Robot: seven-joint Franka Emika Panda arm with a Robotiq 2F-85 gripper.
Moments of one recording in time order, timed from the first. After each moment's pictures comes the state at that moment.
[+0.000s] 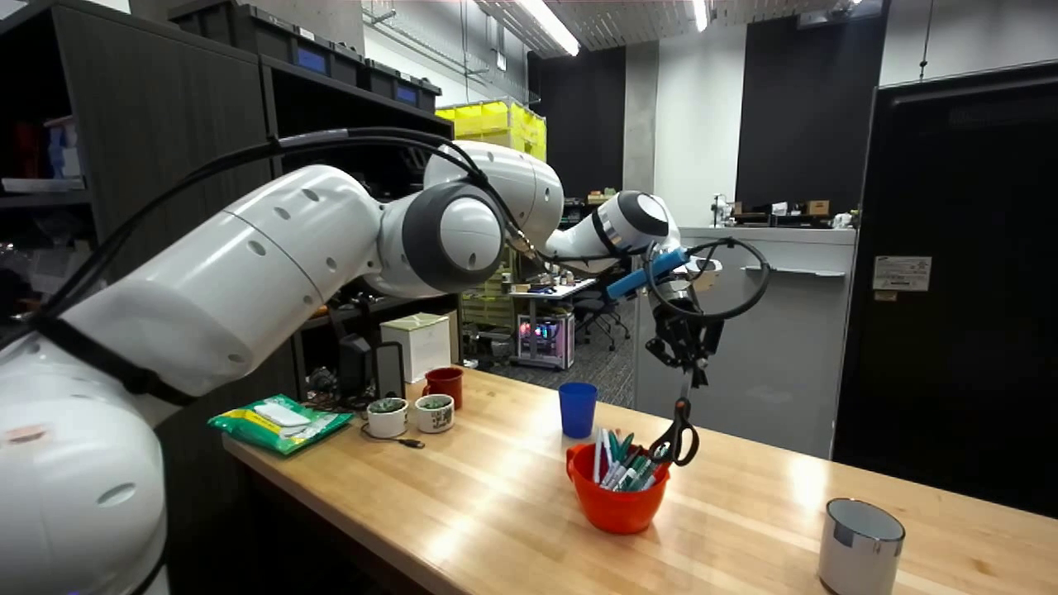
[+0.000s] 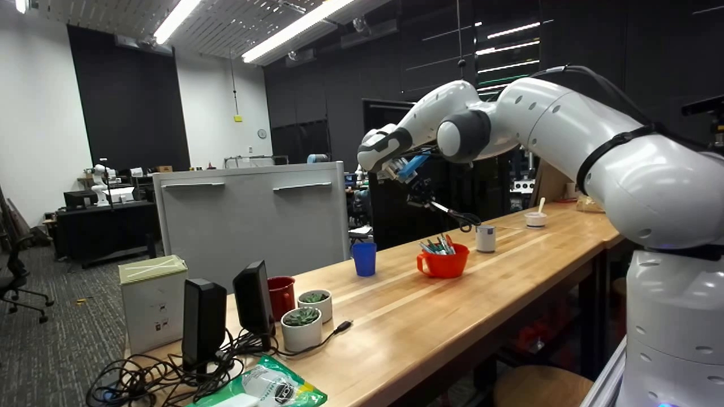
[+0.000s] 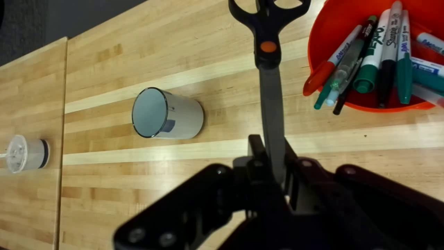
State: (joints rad) arm -0.12 0.91 -0.21 -0.79 -0.43 1.33 -0.07
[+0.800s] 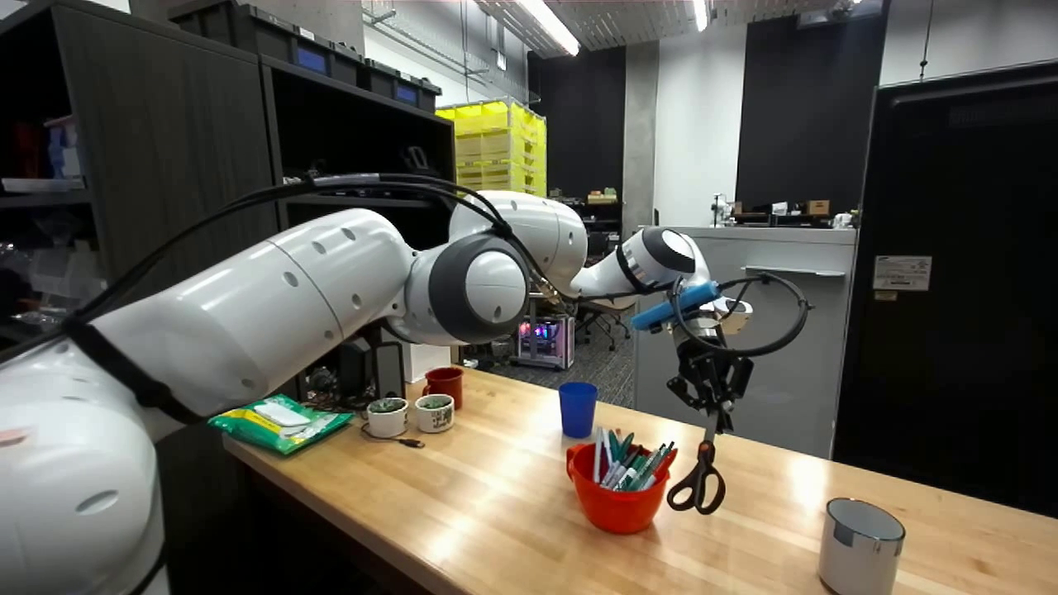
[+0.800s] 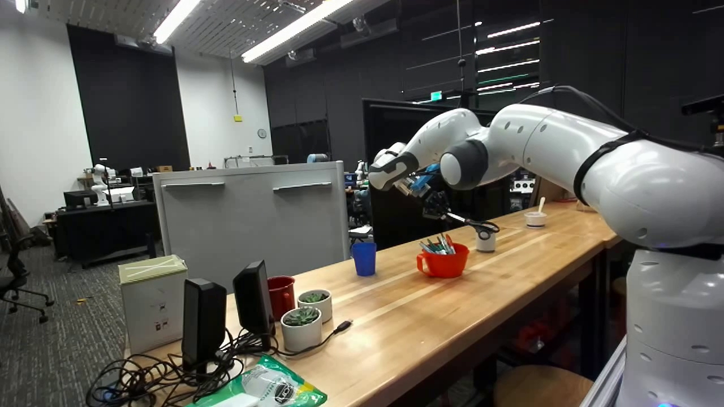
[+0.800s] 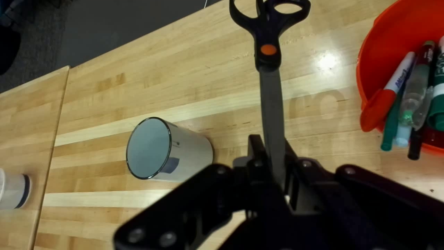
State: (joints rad) arm -0.19 1.10 -0.25 -0.62 -0.43 1.22 -0.17
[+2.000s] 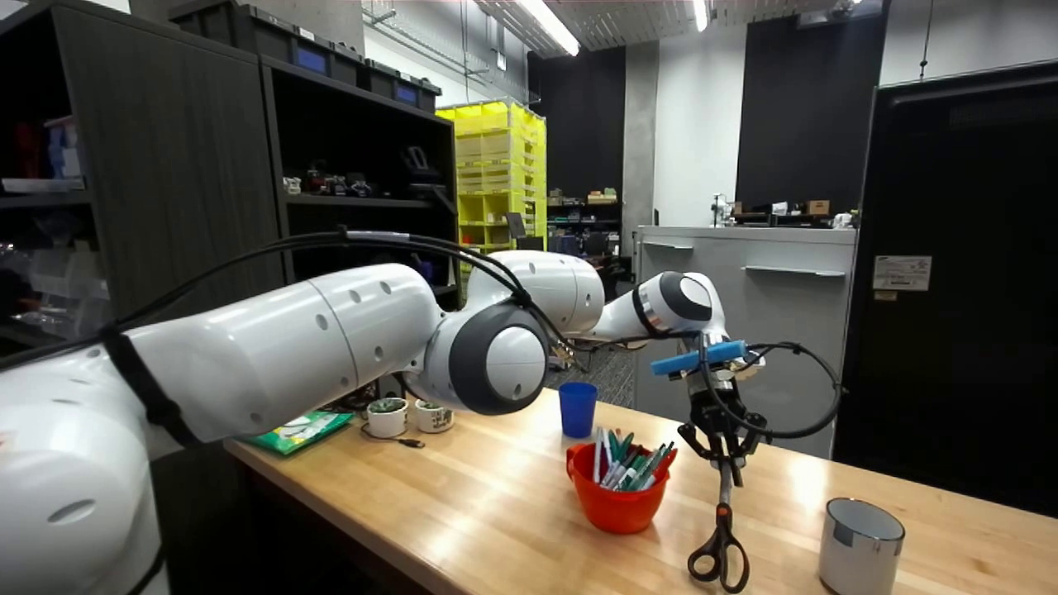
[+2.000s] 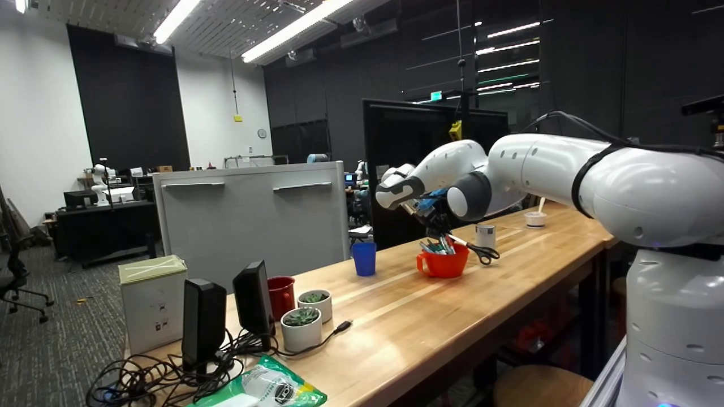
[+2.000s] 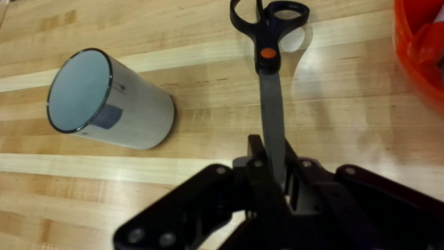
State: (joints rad) arm -0.26 1.31 -0.24 -0.41 -0.36 1.27 -0.30
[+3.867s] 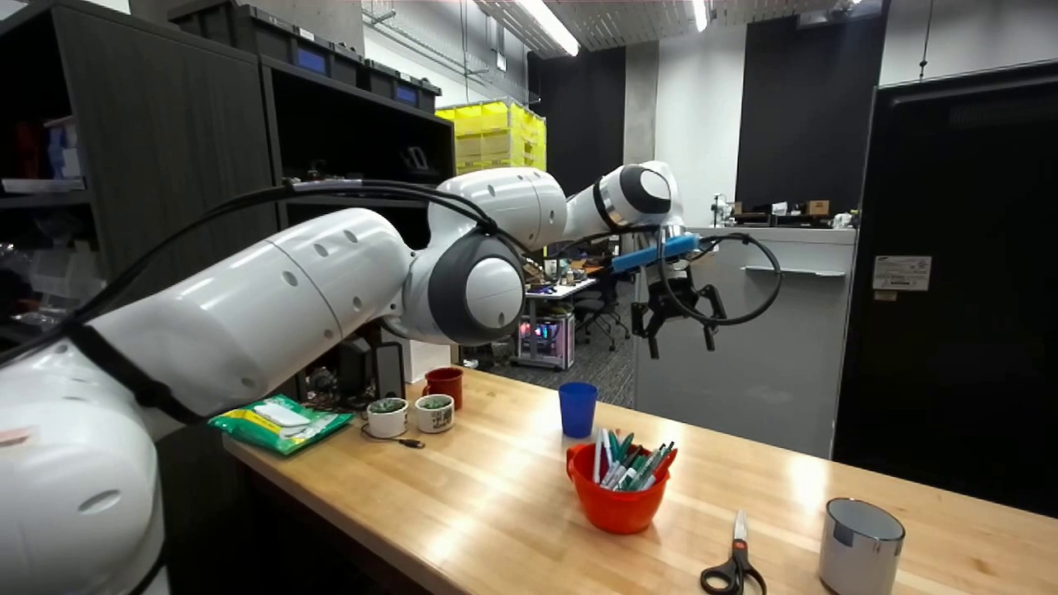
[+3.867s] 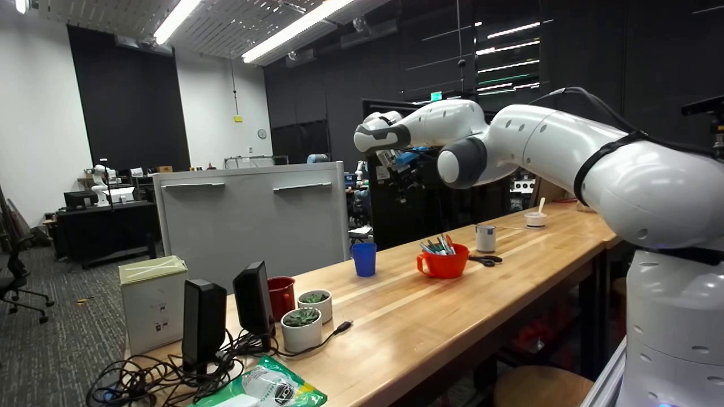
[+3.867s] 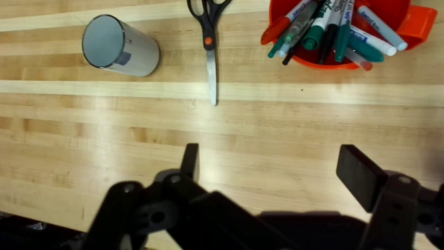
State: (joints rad) arm -0.18 1.08 -0.17 -0.36 -0.25 1.23 -0.29
